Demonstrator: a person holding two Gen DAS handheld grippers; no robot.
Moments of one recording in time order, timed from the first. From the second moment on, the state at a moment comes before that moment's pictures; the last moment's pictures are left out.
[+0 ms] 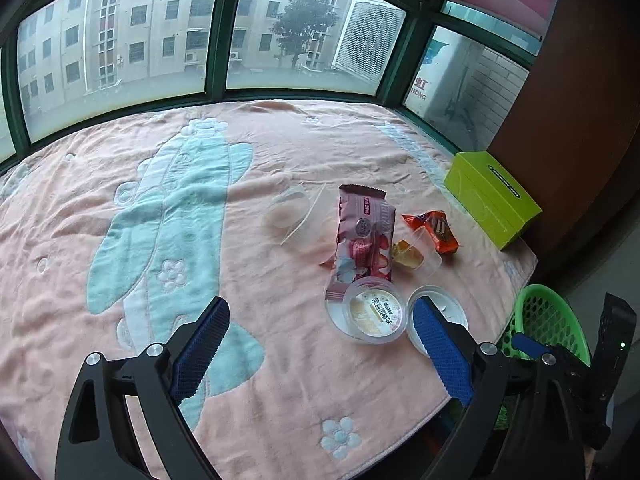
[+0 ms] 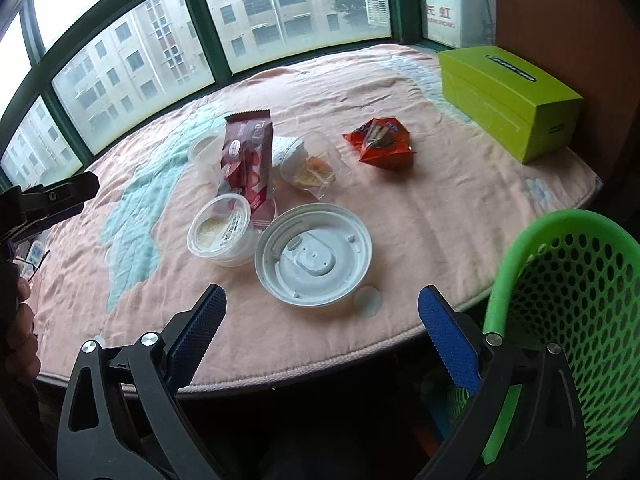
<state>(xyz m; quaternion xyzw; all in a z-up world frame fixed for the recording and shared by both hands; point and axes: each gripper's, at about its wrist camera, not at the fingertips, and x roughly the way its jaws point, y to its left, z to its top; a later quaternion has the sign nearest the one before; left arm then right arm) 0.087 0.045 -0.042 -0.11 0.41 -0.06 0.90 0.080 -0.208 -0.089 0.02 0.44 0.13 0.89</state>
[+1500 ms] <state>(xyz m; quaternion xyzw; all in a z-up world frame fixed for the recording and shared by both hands) 0.102 0.013 -0.086 -0.07 0.46 -0.11 0.88 0.116 -0.212 -0.099 -0.01 0.46 0.12 0.88</state>
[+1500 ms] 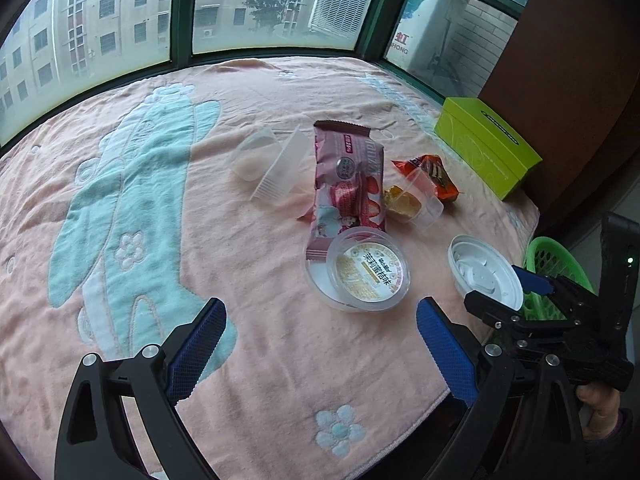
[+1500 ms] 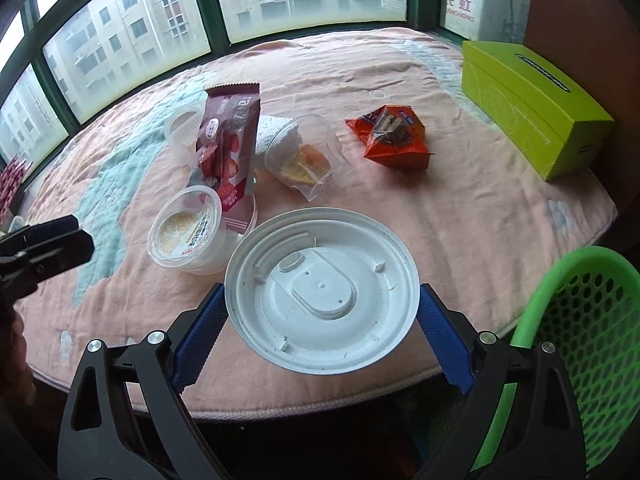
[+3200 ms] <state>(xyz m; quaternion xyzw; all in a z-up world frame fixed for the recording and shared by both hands) 0.106 -0.116 -0.027 0.02 0.40 -0.24 0.88 -0.008 -0.374 -0.060 0.13 0.41 -0.05 0.90</state>
